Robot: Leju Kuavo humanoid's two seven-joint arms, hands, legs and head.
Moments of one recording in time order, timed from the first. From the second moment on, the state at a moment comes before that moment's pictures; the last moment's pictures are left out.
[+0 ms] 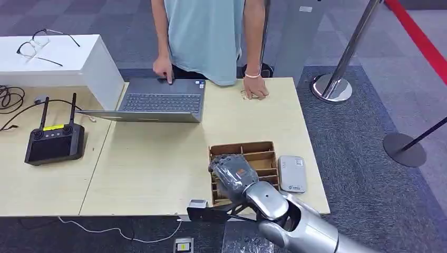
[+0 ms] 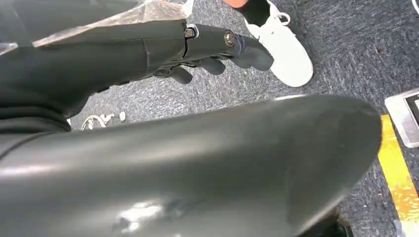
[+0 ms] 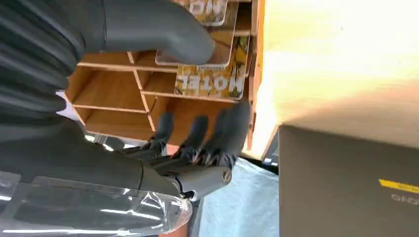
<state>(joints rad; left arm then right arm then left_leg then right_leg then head) -0.11 0.04 -1.16 -0.20 0.67 0.46 0.20 -0.48 -0.27 0.99 -1.61 0.99 0.06 0.50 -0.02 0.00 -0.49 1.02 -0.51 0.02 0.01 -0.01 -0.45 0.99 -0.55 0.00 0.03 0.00</state>
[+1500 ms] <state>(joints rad) -0.11 0.04 -1.16 -0.20 0.67 0.46 0.21 -0.45 -0.28 0.98 -1.56 0.95 0.04 0.50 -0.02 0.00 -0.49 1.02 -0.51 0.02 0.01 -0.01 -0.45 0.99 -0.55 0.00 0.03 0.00</state>
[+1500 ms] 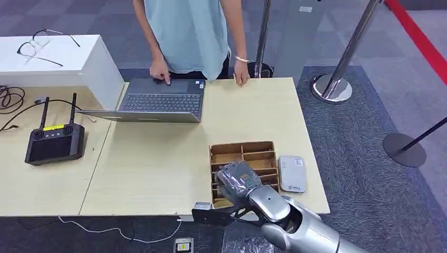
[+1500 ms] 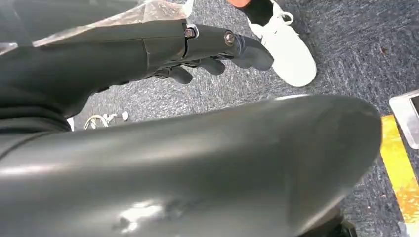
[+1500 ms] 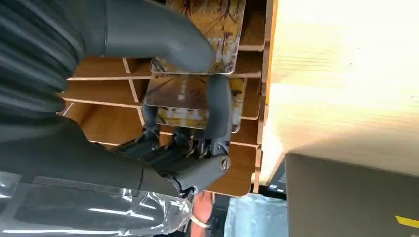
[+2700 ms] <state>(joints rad) -0.11 0.04 -1.16 -0.20 0.65 0.45 0.20 -0.52 -0.24 0.94 -1.54 1.02 -0.13 0.47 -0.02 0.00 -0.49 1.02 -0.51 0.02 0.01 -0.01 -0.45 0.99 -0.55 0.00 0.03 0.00</state>
